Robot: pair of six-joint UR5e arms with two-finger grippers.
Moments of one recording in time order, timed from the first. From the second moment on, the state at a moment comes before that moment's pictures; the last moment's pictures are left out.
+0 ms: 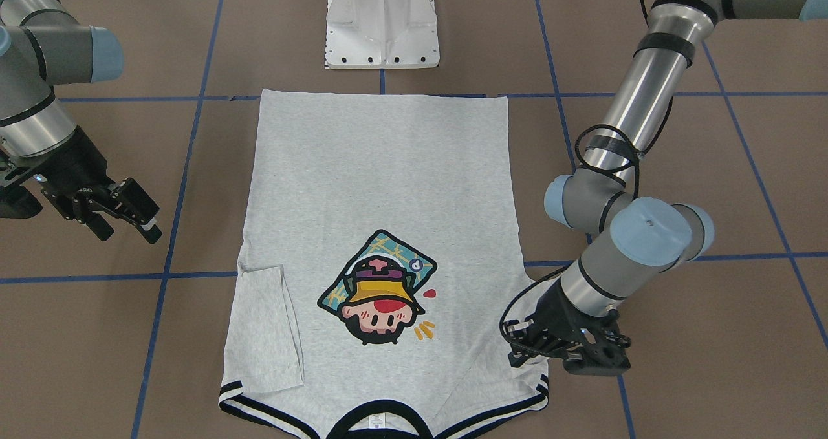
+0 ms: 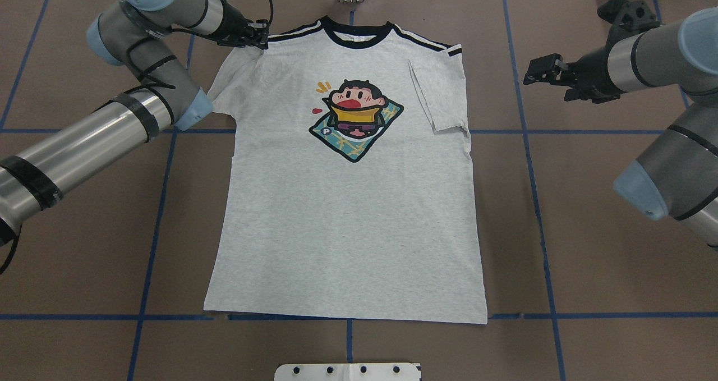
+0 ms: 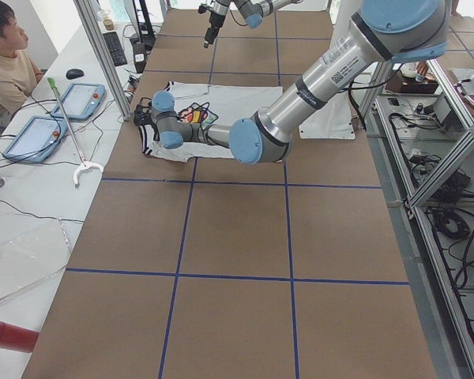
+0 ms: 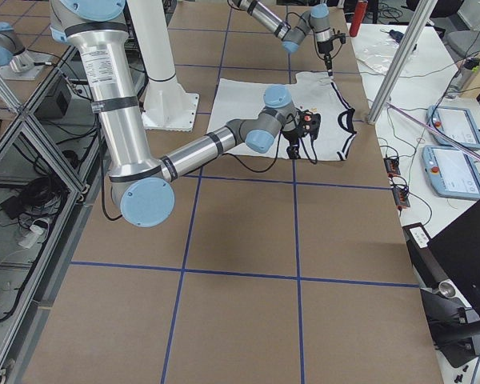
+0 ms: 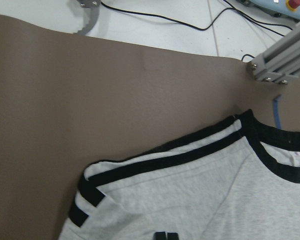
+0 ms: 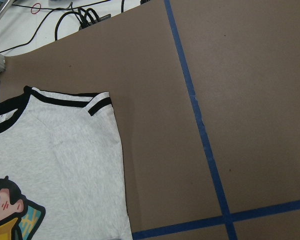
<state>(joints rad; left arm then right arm) -0.89 -2.50 -0.74 -2.65 -2.00 -1.18 0.96 -1.34 1.77 -1.02 1.98 1.28</state>
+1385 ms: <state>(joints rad) -0.79 -2.60 -0.66 -2.65 -1.70 -1.23 0.96 -1.33 1.77 -1.03 1.98 1.30</state>
